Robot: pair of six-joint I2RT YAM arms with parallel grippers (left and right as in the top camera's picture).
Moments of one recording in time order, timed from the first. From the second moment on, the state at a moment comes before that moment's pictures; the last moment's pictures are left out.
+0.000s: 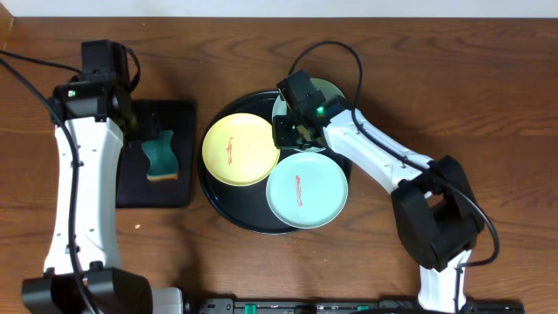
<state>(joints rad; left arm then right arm) 0.13 1.56 1.52 -1.22 -0.23 -0.18 0.62 2.06 1.53 -0.62 -0.20 0.57</state>
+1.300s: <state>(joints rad) 0.16 1.87 1.52 -1.20 -0.16 -0.13 0.65 2.17 1.54 -0.57 -0.16 0.61</state>
